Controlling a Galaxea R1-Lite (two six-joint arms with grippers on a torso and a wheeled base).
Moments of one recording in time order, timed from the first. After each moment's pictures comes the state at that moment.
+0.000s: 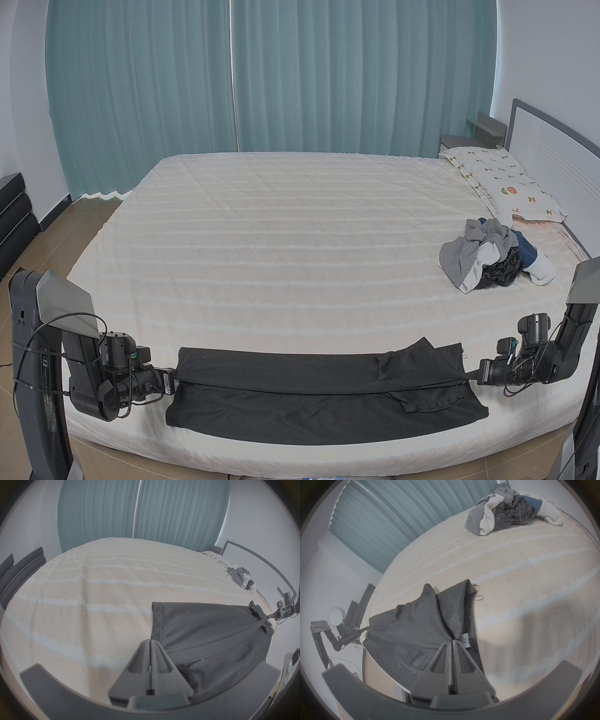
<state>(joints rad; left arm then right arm) 0.04 2.46 -0.41 -1.37 -0.21 -0.02 -0.16 2.27 -0.44 -0.89 0.47 0.12</state>
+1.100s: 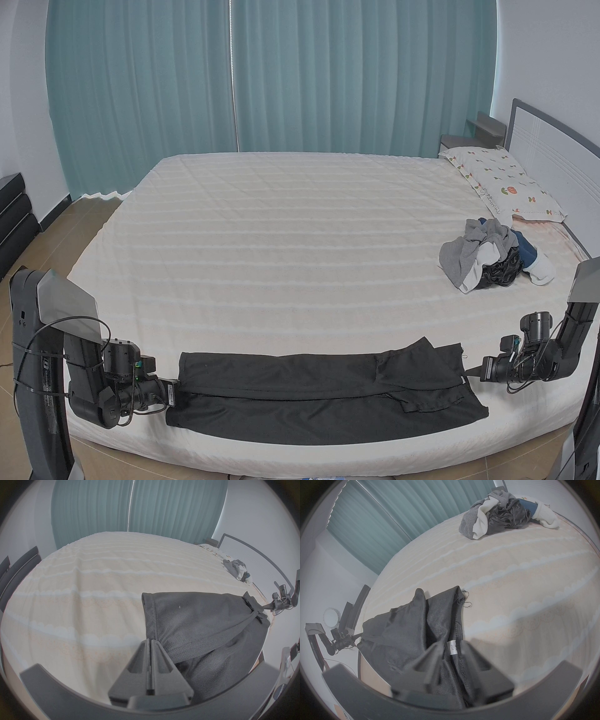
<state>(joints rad) -0.01 2.44 -0.33 -1.36 -0.21 -0.01 -0.18 2.28 -0.47 -0.89 0.44 0.10</state>
